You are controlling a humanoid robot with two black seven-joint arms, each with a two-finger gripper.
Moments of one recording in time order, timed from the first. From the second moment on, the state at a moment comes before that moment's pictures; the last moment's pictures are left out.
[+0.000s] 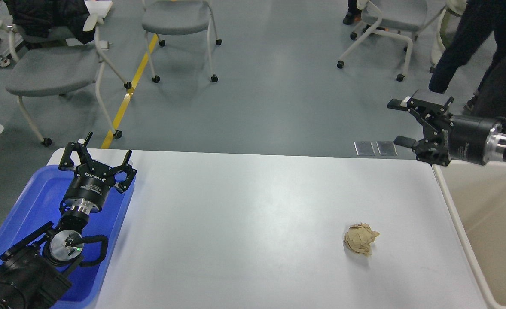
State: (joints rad) left arm -0.49 0.34 -0.89 -0.55 -0.08 -0.64 -0.50; right arm 0.78 -0.88 0.70 1.24 -0.56 0.47 -0.04
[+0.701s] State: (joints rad) left arm -0.49 0.34 -0.89 -0.55 -0.08 -0.64 -0.50; right arm 0.76 -0.86 0.46 1.45 -0.97 0.34 -0.02
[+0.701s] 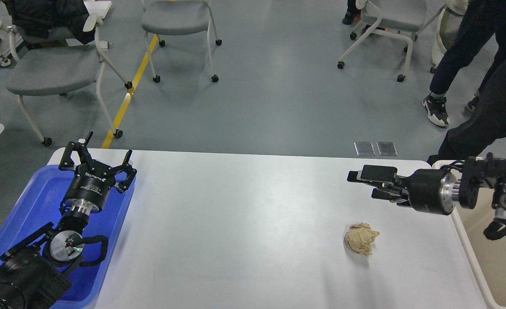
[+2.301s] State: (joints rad) left arm -0.49 0.34 -0.89 -0.55 -0.08 -0.64 -0.50; right arm 0.61 -0.55 0.29 1.08 -1.56 0.03 0.11
